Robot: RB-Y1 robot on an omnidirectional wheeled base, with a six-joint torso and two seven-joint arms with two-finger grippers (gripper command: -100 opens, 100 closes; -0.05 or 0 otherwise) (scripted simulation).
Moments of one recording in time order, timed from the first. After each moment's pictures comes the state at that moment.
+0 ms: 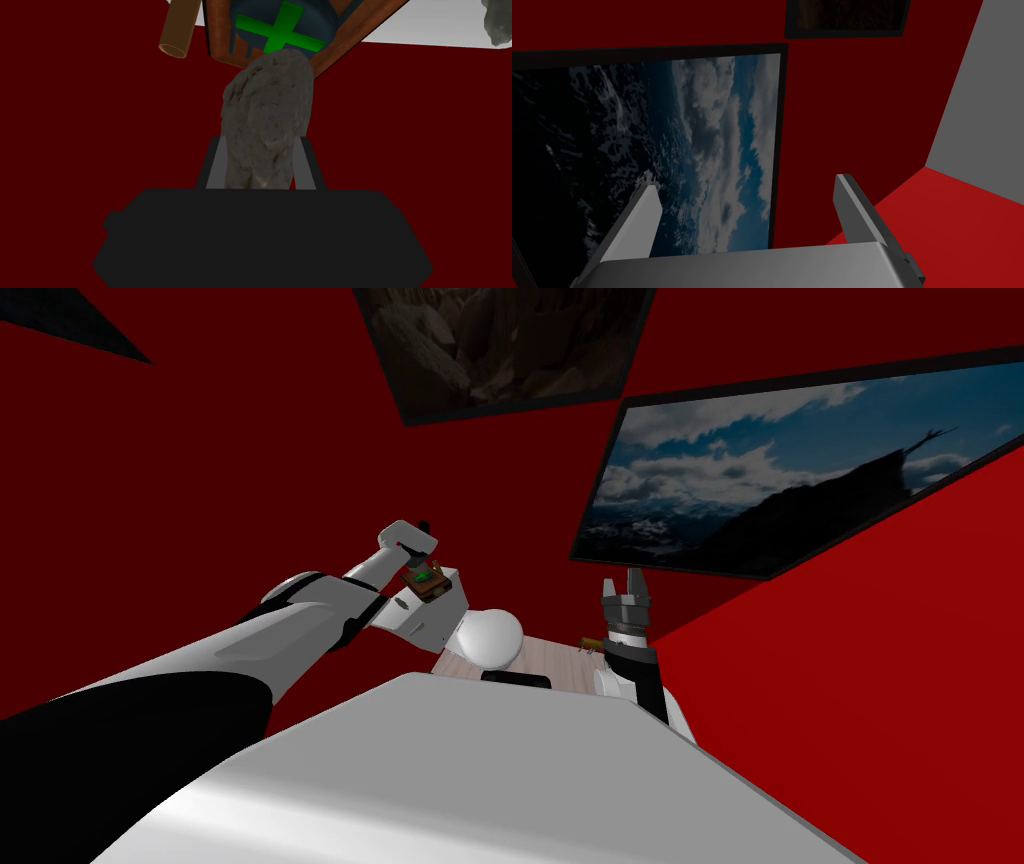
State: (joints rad) left arm -0.91 0.84 -0.34 -0.99 0.23 1.39 -0.22; right arm 0.54 -0.03 0.01 -2.25 0.11 -0.48 -0.07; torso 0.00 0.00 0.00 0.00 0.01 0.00
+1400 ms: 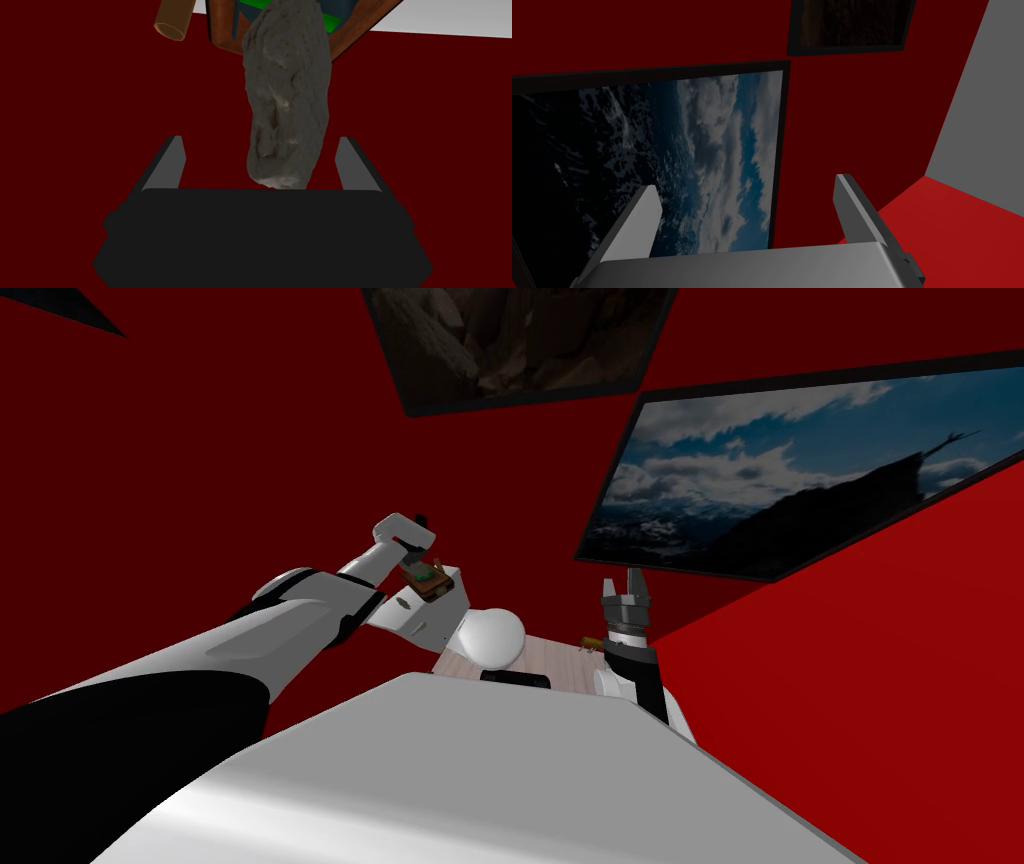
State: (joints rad) left arm -0.94 0.86 -0.34 -1.02 0.24 1.41 -0.21; right arm 0.54 -0.03 0.01 -2.25 0.11 -0.48 -0.07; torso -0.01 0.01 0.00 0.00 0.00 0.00
